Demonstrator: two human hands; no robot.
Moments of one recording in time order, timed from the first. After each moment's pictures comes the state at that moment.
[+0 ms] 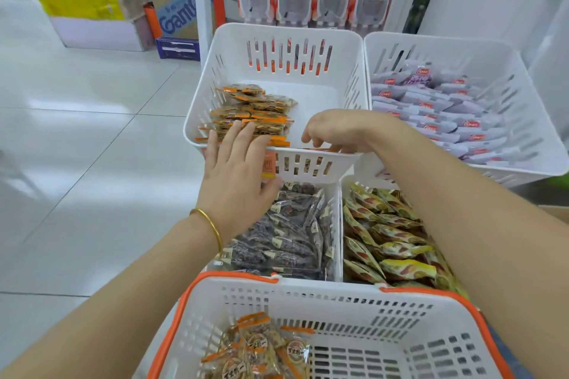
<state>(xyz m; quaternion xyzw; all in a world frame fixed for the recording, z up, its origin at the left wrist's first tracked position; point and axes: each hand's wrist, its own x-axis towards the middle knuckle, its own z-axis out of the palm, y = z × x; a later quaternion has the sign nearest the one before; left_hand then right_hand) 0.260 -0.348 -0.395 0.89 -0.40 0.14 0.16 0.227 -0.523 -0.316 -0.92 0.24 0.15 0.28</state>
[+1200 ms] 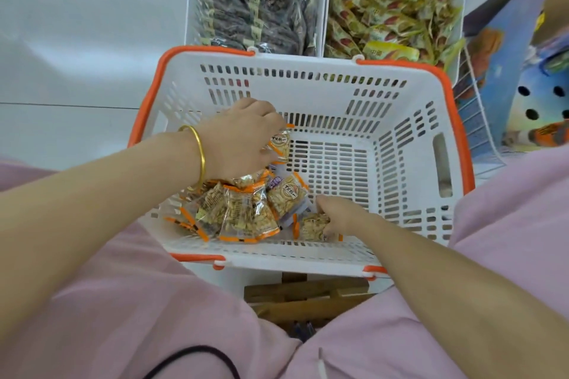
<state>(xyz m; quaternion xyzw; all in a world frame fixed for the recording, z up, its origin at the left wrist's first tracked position) 0.058 -0.261 -0.482 0.82 -0.54 -0.18 -0.02 -0.103 -0.408 -0.669 -0.89 0.12 0.39 0.21</state>
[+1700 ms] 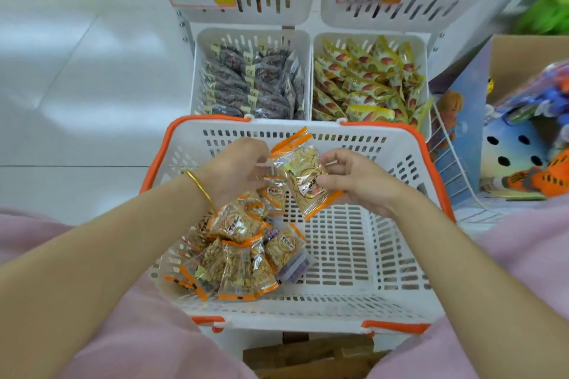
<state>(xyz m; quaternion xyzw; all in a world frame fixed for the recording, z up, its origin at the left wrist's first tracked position) 0.076 -0.294 -0.466 0.75 -0.07 -0.44 0.49 -0.050 -0.456 -0.509 -0.64 0.26 0.08 0.72</state>
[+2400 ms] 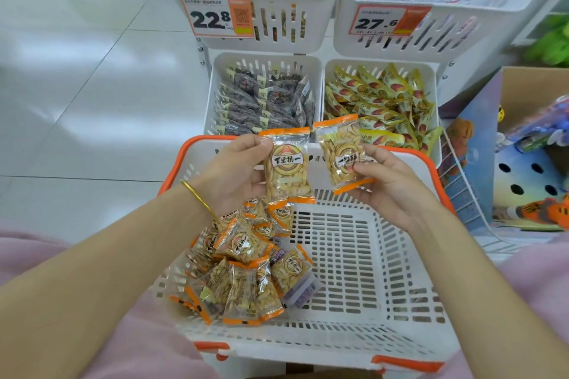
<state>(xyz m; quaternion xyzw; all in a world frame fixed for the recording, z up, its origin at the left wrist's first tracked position) 0.088 -0.285 -0.450 0.63 -0.07 -0.42 0.65 -0.042 -0.465 -0.483 -0.50 0.29 -0.08 0.81</state>
